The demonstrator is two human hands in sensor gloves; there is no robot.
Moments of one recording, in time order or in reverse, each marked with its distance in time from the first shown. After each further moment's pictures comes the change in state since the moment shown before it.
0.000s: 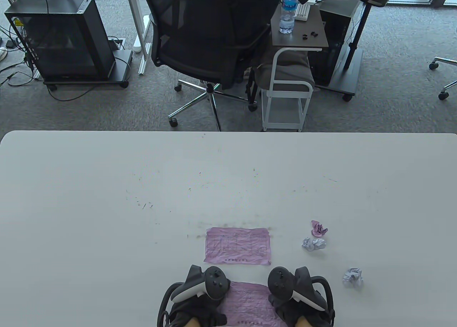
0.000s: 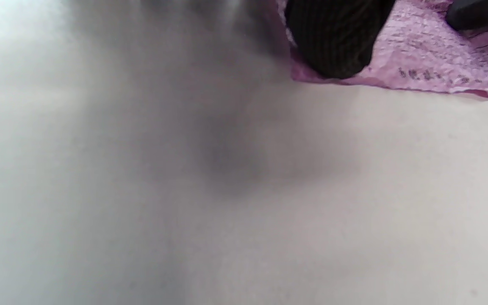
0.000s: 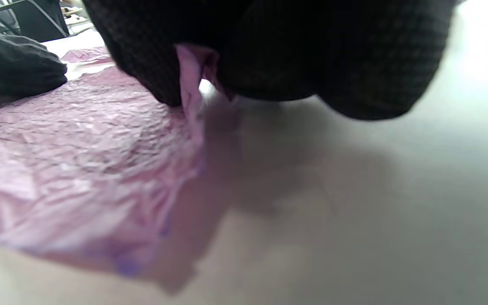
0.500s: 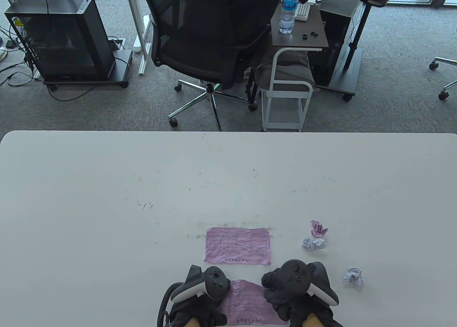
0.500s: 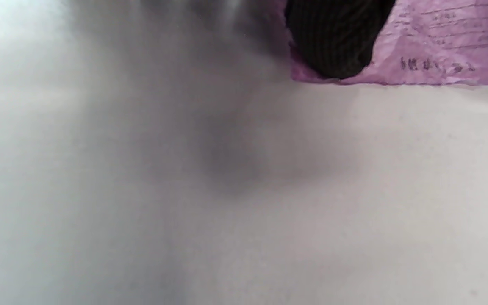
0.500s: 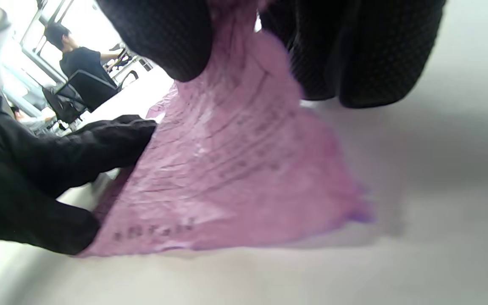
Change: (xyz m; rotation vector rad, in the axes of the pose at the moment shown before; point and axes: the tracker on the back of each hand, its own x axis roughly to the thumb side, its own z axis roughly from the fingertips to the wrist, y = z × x) left_hand 0.000 0.000 0.000 0.000 -0.001 0.000; right_hand -0.014 -0.013 0.003 0.084 -0.107 -0.452
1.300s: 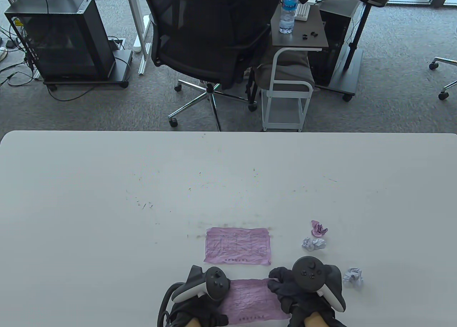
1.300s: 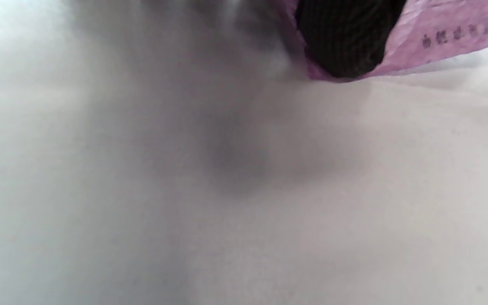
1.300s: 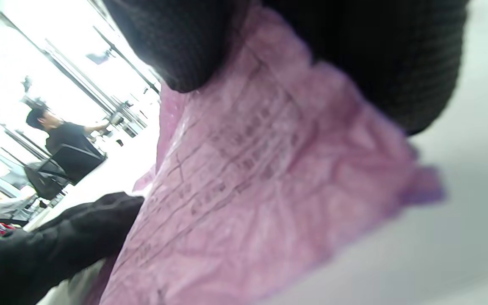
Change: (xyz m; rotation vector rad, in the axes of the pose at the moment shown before) left_hand 0.001 -0.001 -0.001 -0.004 0.006 -0.013; right_hand -0.001 -0.015 0.010 -0.288 0.022 -0.031
